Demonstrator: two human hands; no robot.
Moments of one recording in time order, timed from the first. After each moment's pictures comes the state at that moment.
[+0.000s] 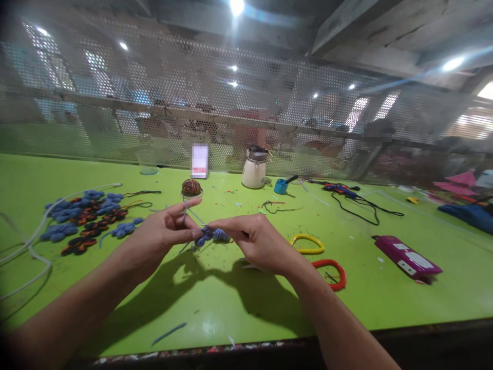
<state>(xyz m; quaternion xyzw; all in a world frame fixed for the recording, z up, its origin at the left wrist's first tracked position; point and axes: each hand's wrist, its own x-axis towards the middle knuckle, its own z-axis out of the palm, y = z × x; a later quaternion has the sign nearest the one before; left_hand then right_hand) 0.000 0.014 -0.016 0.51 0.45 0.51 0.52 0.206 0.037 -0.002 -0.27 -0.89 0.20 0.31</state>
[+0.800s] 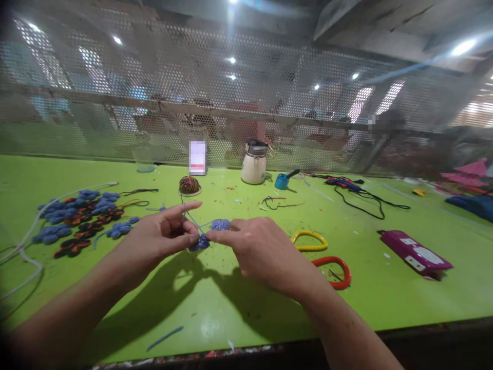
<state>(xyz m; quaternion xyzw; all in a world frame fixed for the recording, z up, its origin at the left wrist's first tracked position) 0.004 0.008 -0.012 0.58 0.50 0.45 0.46 0.211 0.023 0.001 -0.31 -0.94 -0.07 0.15</state>
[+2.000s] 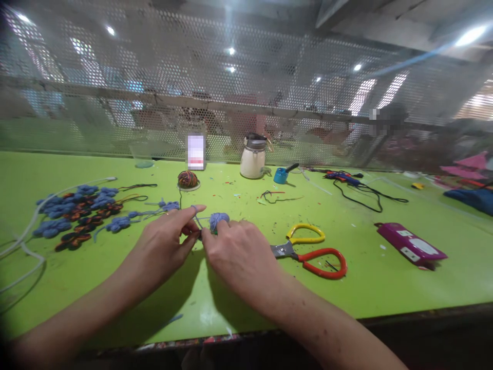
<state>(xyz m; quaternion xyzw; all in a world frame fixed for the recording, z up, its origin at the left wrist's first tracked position) 0.012 0.006 -0.039 0.78 0.53 0.33 0.02 0.179 0.000 -0.009 -0.36 -0.90 -0.23 0.07</state>
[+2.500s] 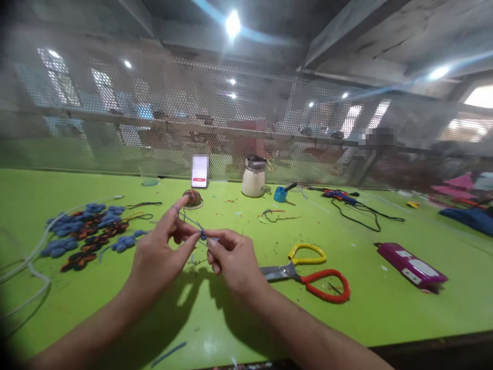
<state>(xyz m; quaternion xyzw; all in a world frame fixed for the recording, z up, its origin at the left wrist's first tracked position) 0.011 0.009 -0.029 0.64 0.52 0.56 0.12 0.151 0.026 -0.040 -0.36 -0.55 0.58 0.48</state>
